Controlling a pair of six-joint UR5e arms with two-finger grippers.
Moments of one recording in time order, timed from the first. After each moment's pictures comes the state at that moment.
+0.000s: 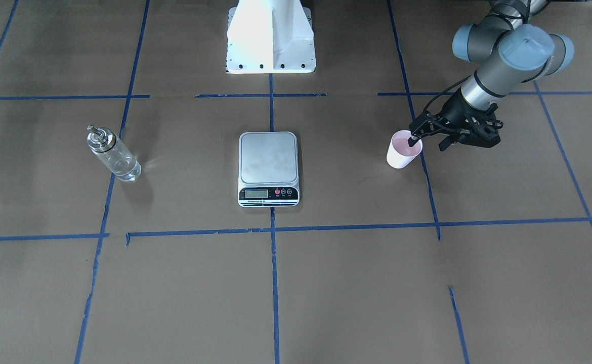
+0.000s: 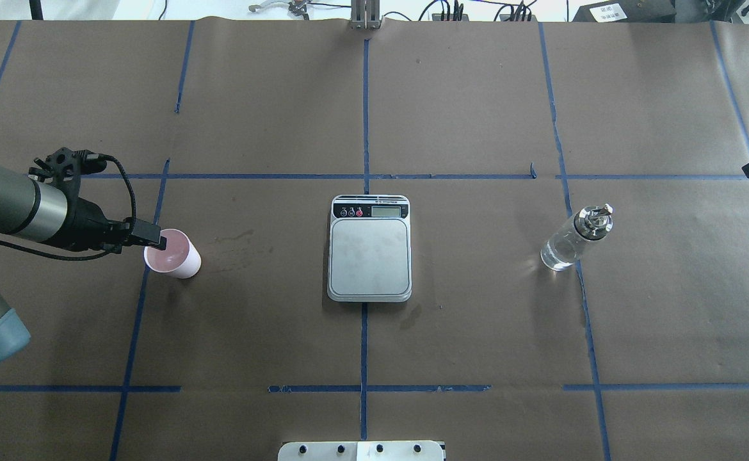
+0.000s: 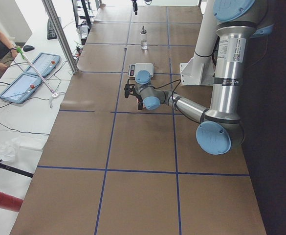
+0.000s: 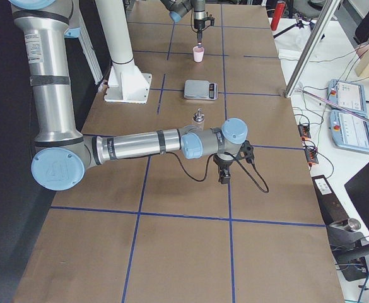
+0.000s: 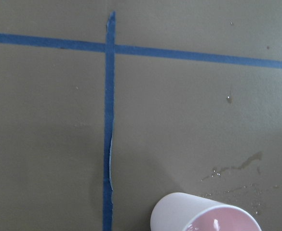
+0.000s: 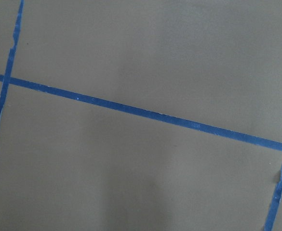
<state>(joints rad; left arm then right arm) -0.75 -1.64 -1.80 -2.23 -2.13 -1.14 1.34 -1.49 1.64 -1.50 2.43 0.09</state>
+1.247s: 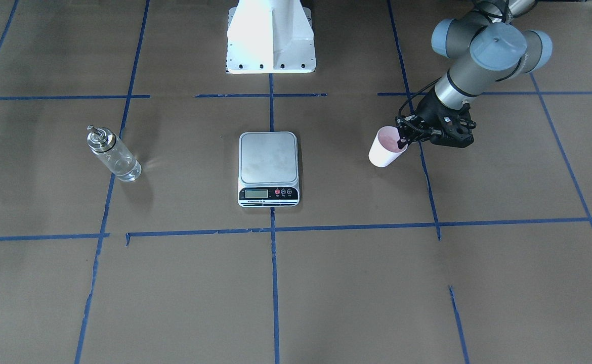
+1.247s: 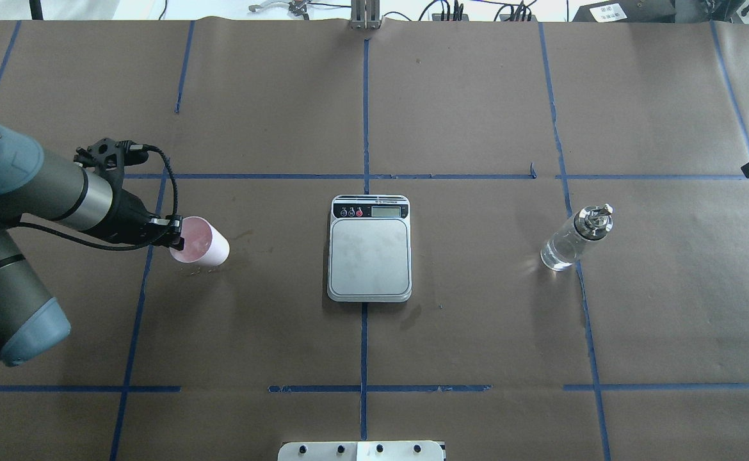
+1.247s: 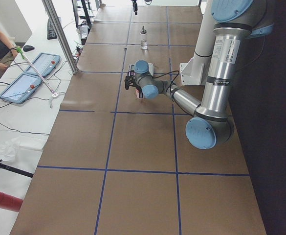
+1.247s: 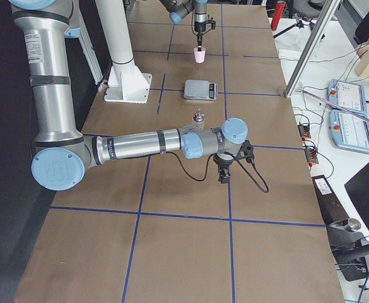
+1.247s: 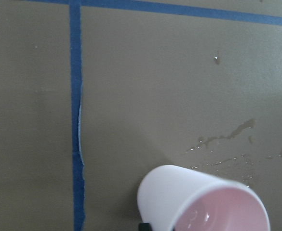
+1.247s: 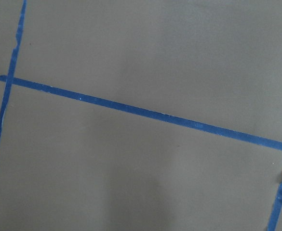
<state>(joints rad) -0.73 -1.81 -1.85 -1.97 -2.13 -1.16 1.34 -1.49 1.64 -1.50 2.44 0.09</state>
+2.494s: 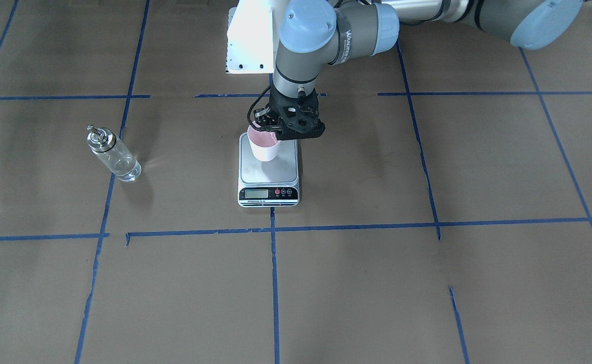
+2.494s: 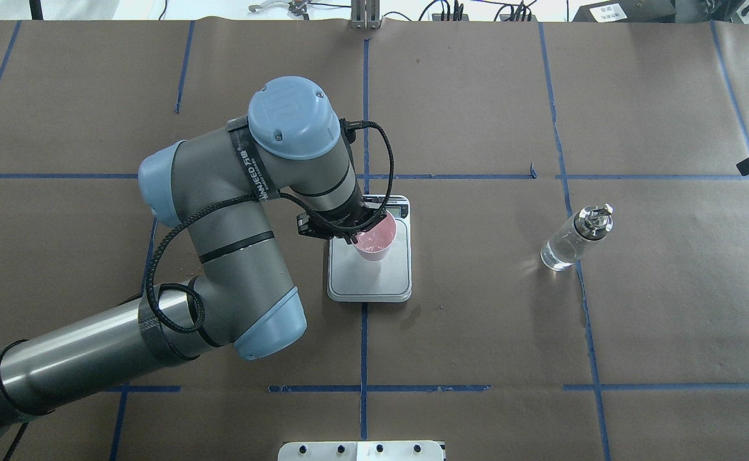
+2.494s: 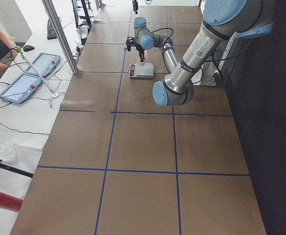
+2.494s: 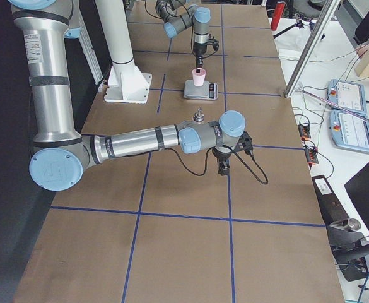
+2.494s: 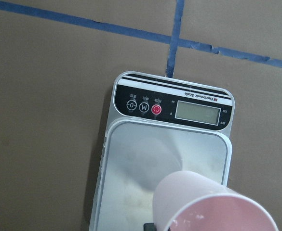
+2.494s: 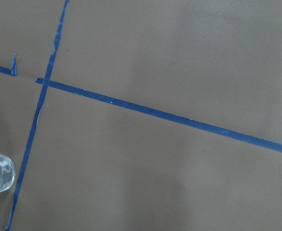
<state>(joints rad) -0.55 -2.41 -1.64 -1.53 -2.00 -1.38 1.34 -1.50 1.70 -1.50 2.48 0.09</state>
